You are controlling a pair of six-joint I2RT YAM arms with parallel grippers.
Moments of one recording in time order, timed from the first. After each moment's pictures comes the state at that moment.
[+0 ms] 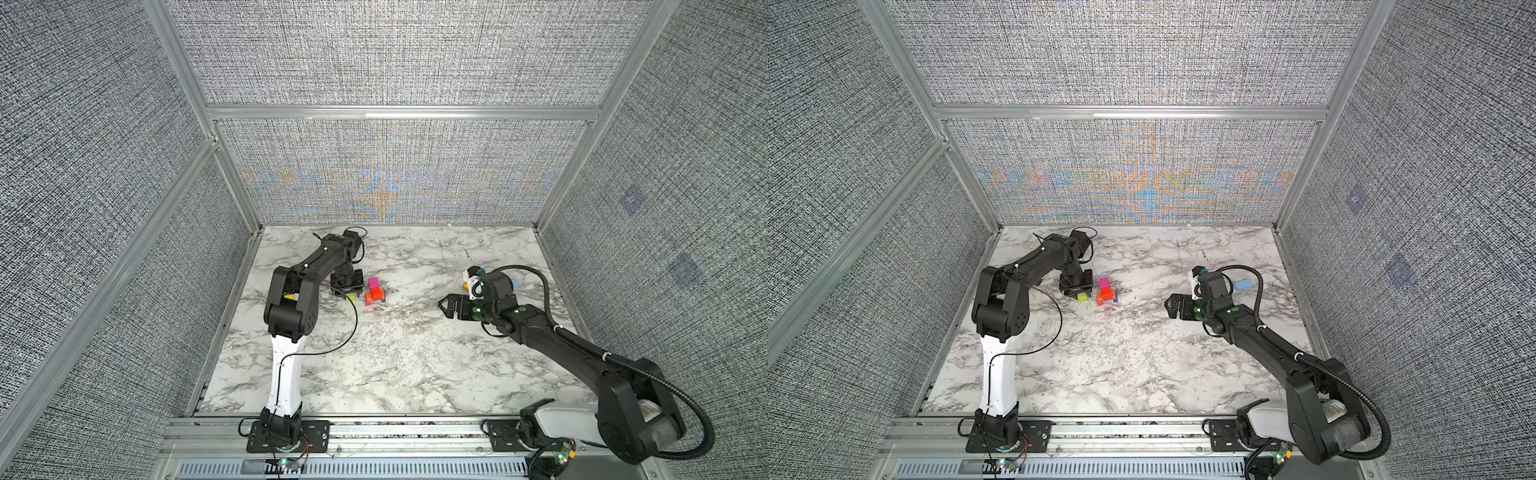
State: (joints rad) left arm -0.35 2.20 1.77 -1.12 0.10 -0.43; right arm 0.37 1.30 0.74 -0.22 -0.21 0.42
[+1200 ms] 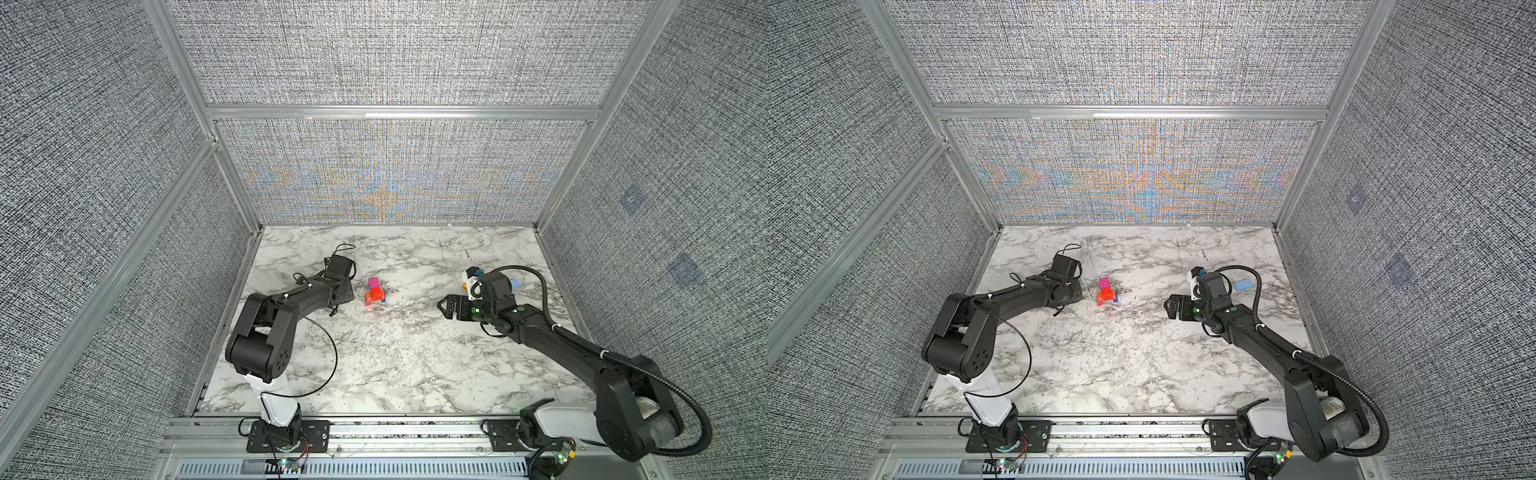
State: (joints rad) left arm -0.38 1.79 1.01 -0.28 -0.20 -0.52; right arm 0.38 1.32 0.74 -0.22 -0.21 0.42
